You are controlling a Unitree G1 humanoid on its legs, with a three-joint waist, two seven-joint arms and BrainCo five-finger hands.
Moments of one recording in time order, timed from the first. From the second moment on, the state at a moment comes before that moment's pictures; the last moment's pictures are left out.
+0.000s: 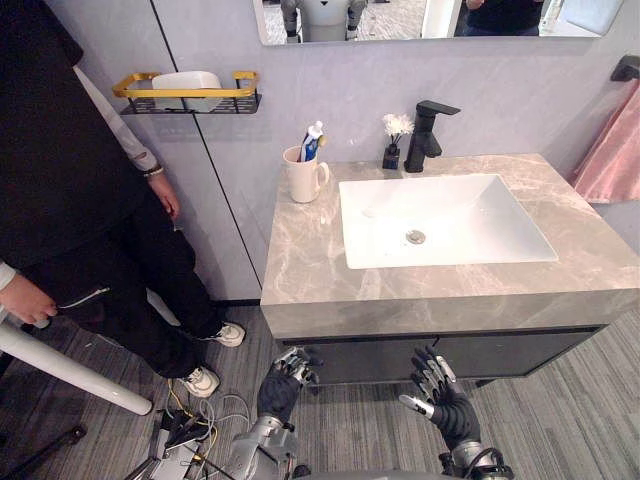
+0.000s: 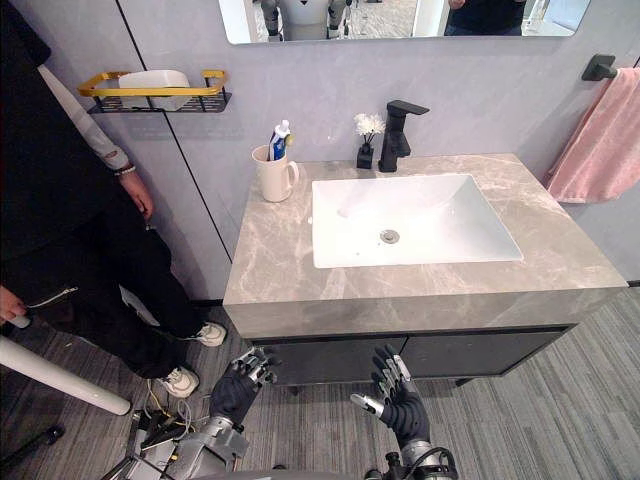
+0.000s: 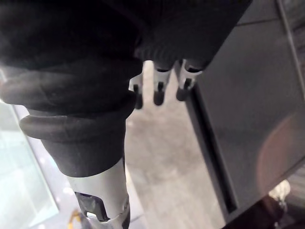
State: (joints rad) left arm 0.48 0.03 -0.28 -0.01 -0.55 -0.14 -0.15; right arm 0.69 -0.01 0.12 -0.18 0.30 -0.15 0.20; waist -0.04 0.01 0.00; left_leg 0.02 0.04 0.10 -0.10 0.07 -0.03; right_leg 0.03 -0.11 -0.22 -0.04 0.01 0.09
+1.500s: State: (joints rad) left arm 0.41 0.05 -0.34 0.09 -0.49 -0.12 -0.10; right arm 0.62 -0.01 0.12 -0.06 0.30 -0.12 0.17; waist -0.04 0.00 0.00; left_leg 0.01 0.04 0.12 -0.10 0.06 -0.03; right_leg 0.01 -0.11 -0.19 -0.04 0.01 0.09
